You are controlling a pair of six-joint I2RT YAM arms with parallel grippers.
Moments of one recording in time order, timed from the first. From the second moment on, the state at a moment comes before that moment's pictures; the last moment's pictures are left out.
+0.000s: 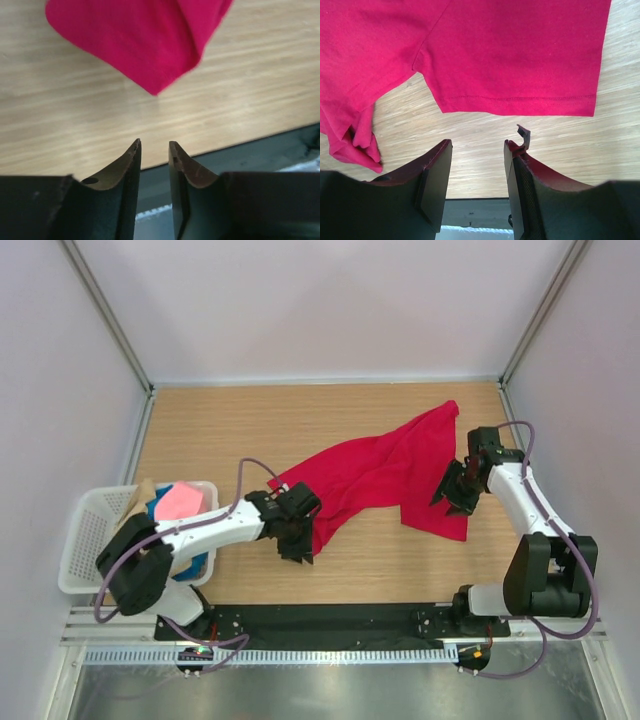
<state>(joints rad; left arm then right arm) -0.89 1.45 0.90 -0.67 0.10 -0.89 -0.05 1.36 0.99 -0.89 -0.15 0.49</state>
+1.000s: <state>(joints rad) -0.88 1.74 1.05 -0.67 0.01 -0.77 -0.12 1.34 0.99 -0.94 -0.08 0.46</state>
